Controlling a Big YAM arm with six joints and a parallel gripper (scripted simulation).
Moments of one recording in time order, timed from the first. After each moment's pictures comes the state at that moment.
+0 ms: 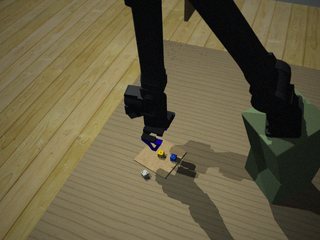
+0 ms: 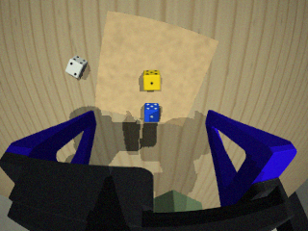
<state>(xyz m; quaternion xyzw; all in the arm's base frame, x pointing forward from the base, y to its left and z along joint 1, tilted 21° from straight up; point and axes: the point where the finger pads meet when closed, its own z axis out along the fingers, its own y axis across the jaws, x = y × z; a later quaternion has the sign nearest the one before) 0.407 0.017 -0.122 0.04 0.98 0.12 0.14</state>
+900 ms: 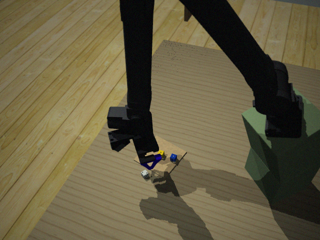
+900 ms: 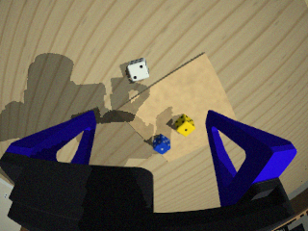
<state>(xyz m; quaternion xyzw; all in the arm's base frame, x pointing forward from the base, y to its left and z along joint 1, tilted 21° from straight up) 0.430 0.092 -0.111 -0.30 0.94 0.07 0.17</state>
